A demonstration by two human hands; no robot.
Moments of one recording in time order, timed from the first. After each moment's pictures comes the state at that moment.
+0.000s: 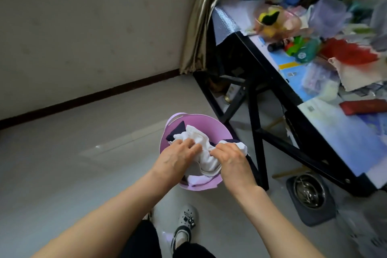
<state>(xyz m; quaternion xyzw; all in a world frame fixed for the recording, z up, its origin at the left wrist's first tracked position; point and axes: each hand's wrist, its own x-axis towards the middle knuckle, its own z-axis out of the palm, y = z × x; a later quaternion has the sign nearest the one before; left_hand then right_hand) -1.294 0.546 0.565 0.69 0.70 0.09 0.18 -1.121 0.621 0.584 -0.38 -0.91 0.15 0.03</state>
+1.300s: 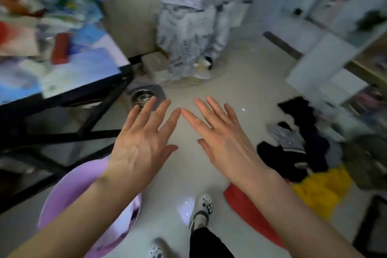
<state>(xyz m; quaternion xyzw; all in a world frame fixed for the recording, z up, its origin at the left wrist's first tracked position) -1.168 0.523 0.749 0.99 -0.04 0.15 0.04 -1.086 0.343 0.754 -0.89 -0.44 -0.09 0.07</state>
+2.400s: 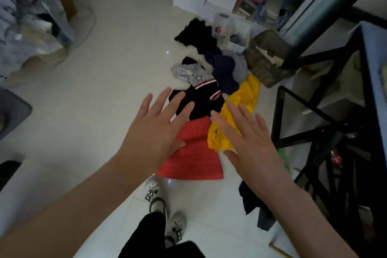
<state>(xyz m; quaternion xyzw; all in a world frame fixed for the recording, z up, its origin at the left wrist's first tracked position) -0.918 0.059 0.641 0.93 -0.37 0.03 0.06 -1.002 -0.154 0.661 -1.00 -0.06 0.05 0.04</state>
